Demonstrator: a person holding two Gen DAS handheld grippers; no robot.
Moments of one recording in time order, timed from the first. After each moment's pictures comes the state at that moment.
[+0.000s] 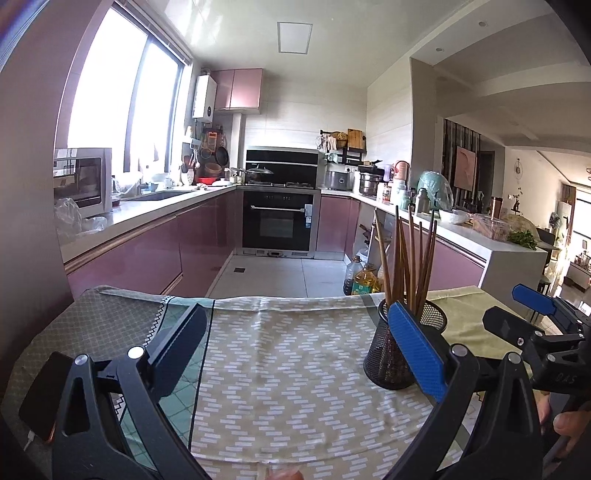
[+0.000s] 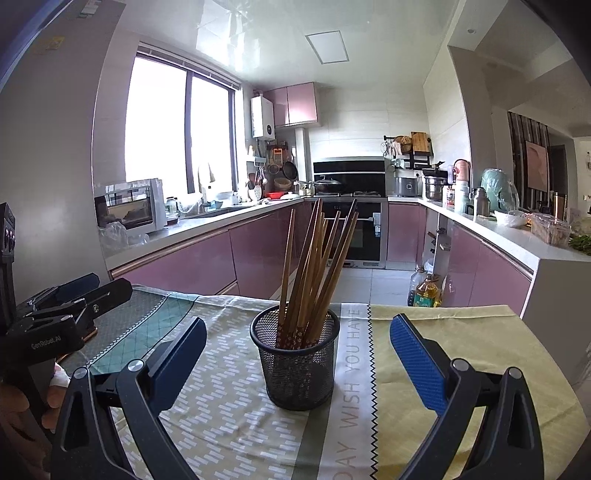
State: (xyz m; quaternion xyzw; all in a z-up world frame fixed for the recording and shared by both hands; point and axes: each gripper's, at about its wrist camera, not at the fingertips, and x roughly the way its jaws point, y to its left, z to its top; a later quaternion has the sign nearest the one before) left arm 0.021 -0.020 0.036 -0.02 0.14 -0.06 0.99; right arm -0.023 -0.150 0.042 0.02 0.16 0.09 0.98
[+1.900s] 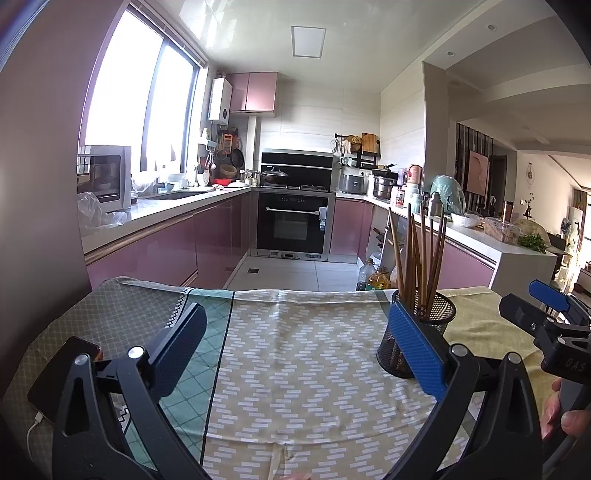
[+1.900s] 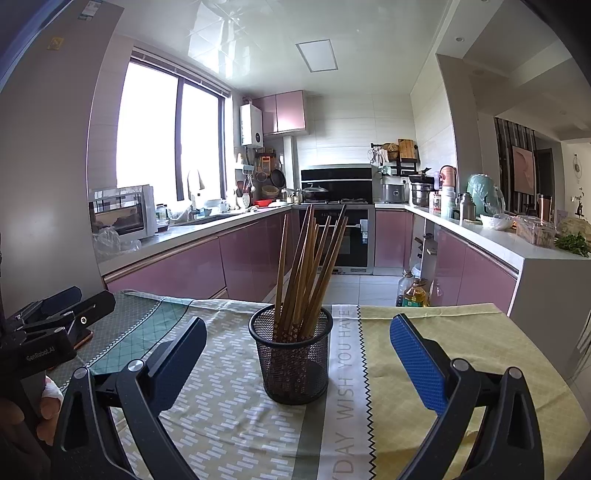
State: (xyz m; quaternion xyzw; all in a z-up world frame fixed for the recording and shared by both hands) left arm -0.004 -0.007 0.035 -0.03 0.14 -0.04 0.99; right arm -0.041 -0.145 0.040 0.02 0.14 0.07 0.99
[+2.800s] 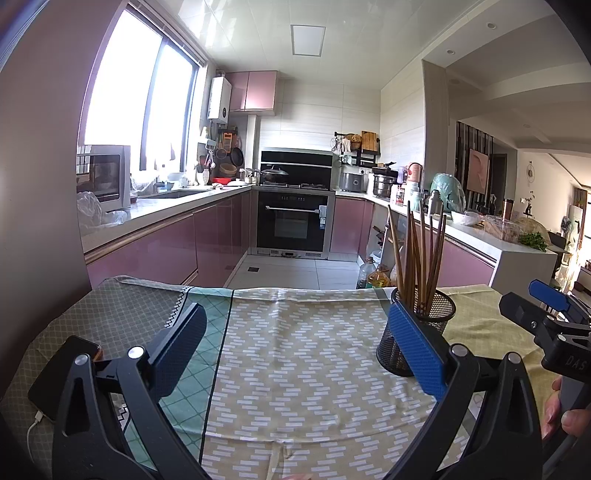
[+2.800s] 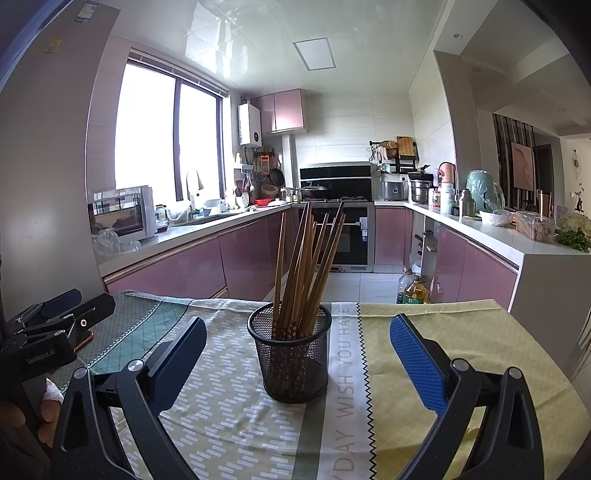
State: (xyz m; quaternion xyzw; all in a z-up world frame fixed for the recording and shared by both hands) left arm -0.005 -0.007 0.035 -0.03 0.14 -0.04 0.99; right arm -0.041 -0.145 0.039 0.03 0.15 0.07 0.99
